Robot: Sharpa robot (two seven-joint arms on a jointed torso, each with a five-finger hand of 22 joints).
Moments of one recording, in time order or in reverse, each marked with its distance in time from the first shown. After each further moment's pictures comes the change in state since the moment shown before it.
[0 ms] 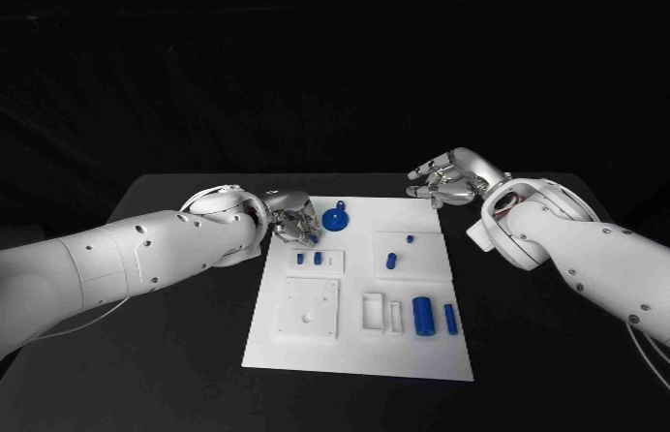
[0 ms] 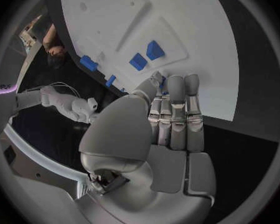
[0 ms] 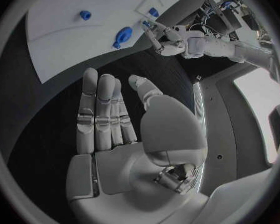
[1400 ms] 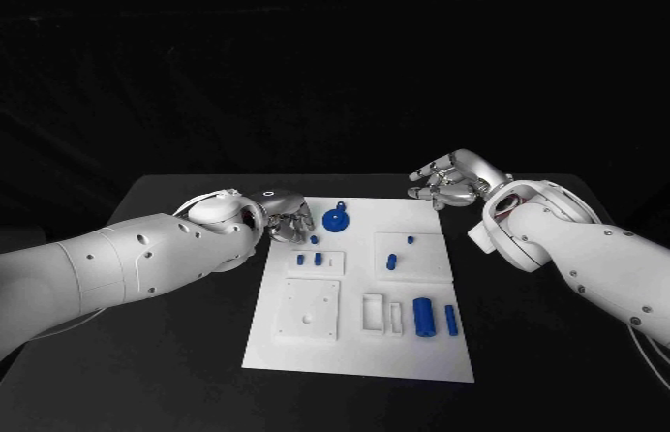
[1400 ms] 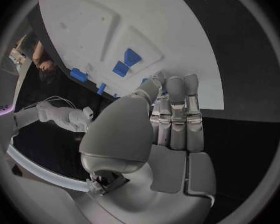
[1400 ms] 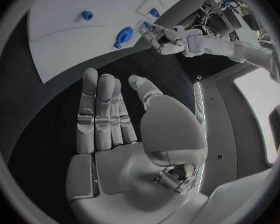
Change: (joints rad) left arm -0.006 -0.012 -0.014 -0.006 -0.135 -0.079 -0.040; left_hand 0.022 -0.054 0.017 0.003 -0.009 -0.167 0.000 0.006 -0.001 0.024 -0.007 0.000 0.001 -0.031 -0.005 0.046 0.013 0.000 -0.011 -0.003 0.000 0.000; right arm -0.001 -0.001 0.000 -0.003 0.000 0.001 0.001; right_hand 0.000 0.000 0.003 0.003 0.000 -0.003 0.003 0.000 0.000 0.000 0.000 -0.004 -0.001 0.000 0.000 -0.004 0.000 0.000 0.000 0.000 0.000 -0.002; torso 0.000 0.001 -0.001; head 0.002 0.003
